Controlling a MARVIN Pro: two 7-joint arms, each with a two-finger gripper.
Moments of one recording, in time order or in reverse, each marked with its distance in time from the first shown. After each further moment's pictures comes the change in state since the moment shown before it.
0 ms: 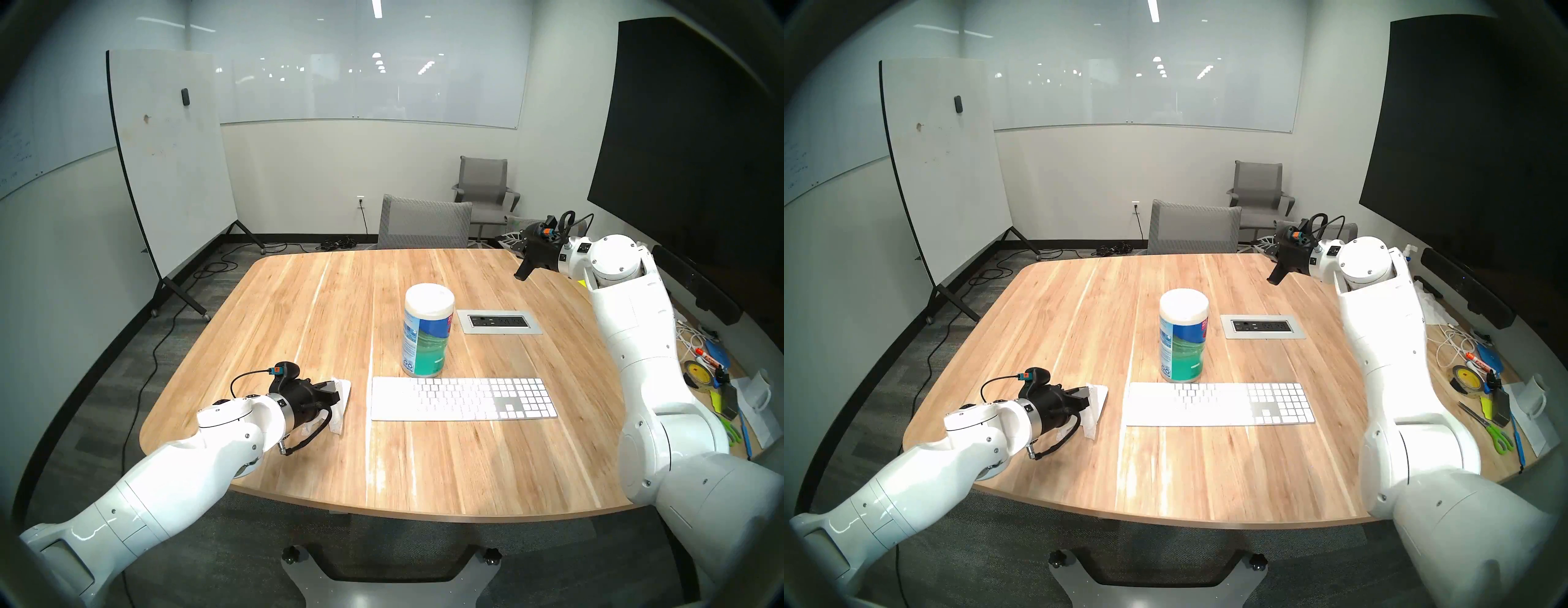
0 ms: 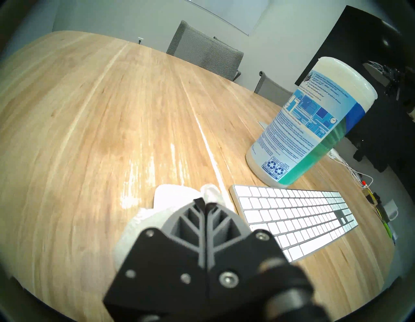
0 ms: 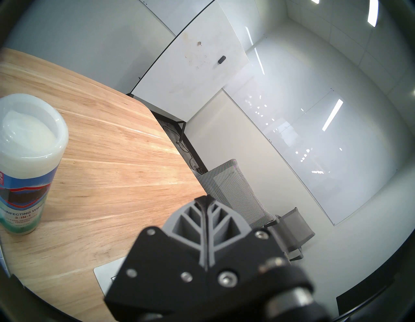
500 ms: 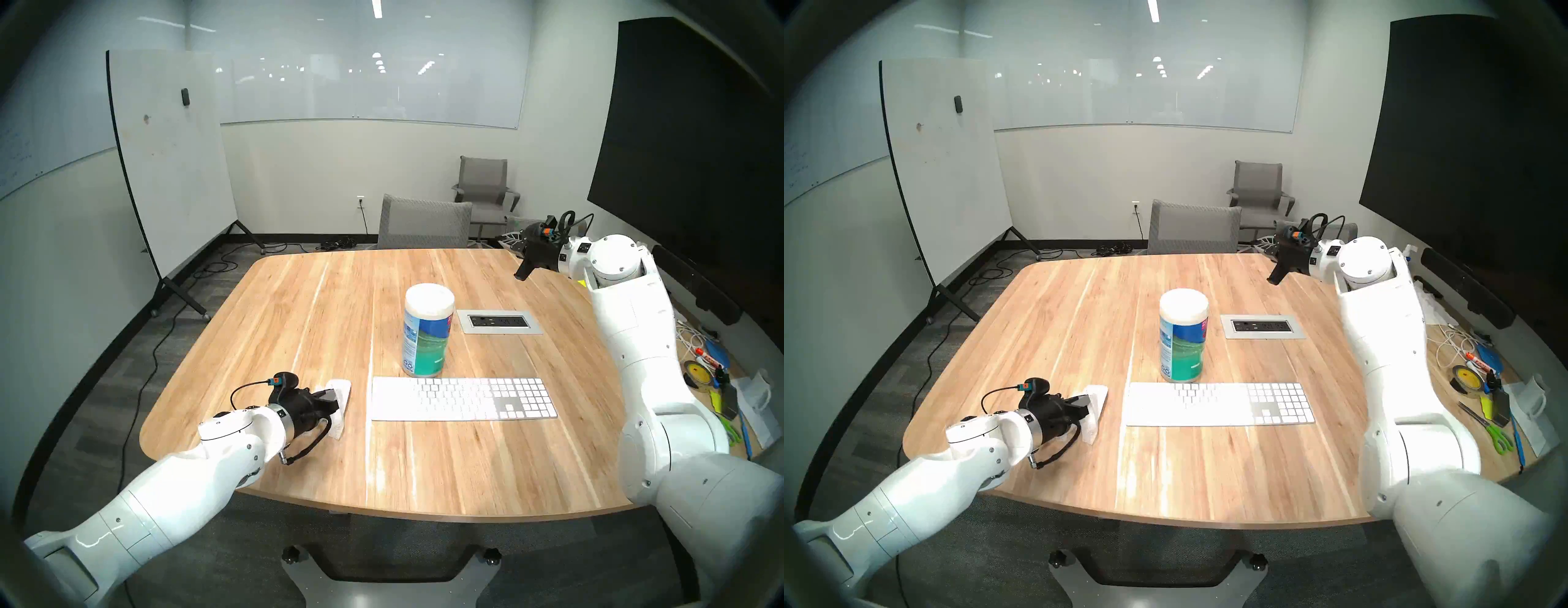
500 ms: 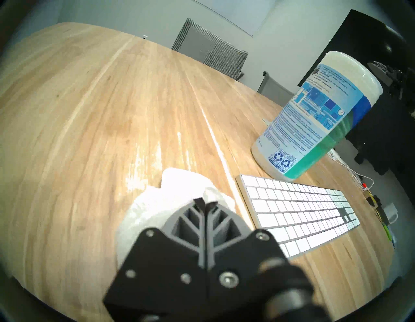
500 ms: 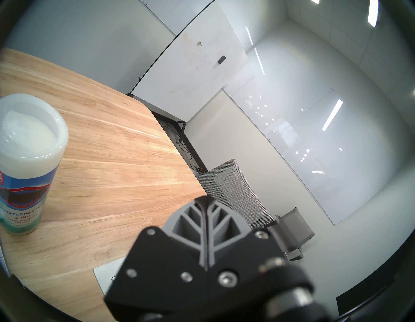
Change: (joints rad) left arm 0.039 -0.016 0.000 0.046 0.003 -0.043 -0.032; right arm 0.000 0.000 0.000 0.000 0.000 0.000 0.000
